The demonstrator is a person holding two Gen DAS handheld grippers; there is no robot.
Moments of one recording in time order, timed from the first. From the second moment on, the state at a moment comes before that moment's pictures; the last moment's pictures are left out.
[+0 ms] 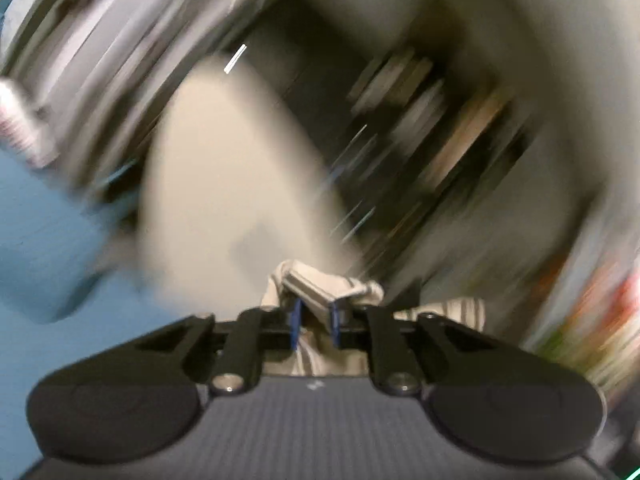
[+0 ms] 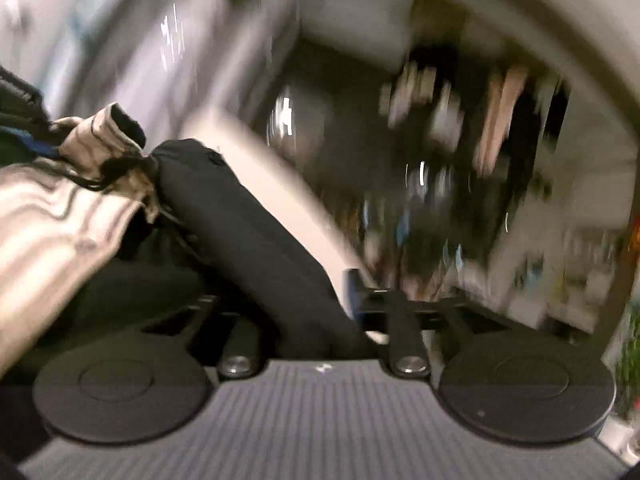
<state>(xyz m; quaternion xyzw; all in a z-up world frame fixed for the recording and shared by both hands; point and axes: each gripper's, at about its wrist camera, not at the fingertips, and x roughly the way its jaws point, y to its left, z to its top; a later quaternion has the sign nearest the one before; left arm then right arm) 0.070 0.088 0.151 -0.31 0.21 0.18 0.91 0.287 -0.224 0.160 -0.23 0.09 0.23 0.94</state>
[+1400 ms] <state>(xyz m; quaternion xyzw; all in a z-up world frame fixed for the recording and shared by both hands) 0.039 0.225 0.043 0.19 0.39 0.43 0.79 0.064 -0.372 -0.049 -0.21 0.16 0.07 0.96</state>
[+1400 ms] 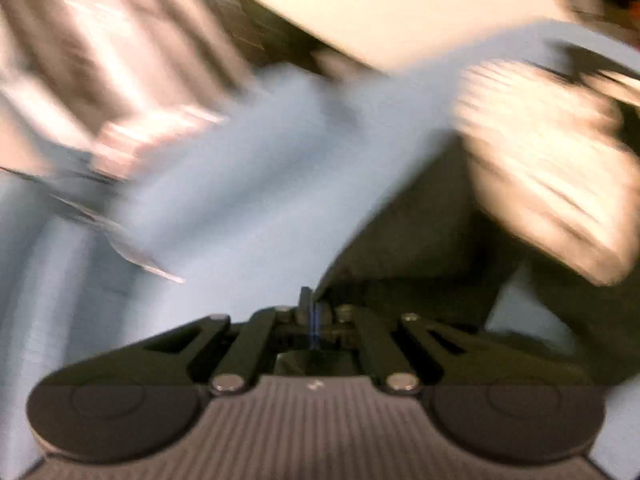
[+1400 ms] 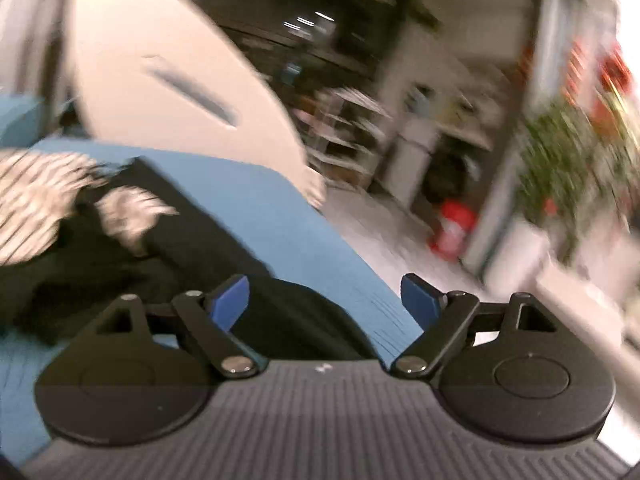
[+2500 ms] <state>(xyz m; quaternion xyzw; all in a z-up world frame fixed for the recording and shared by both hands) -0.043 0.162 -0.011 -0.17 0.48 0.18 0.84 -0.077 -0.198 -0.019 -0.29 0.25 0.68 0.63</state>
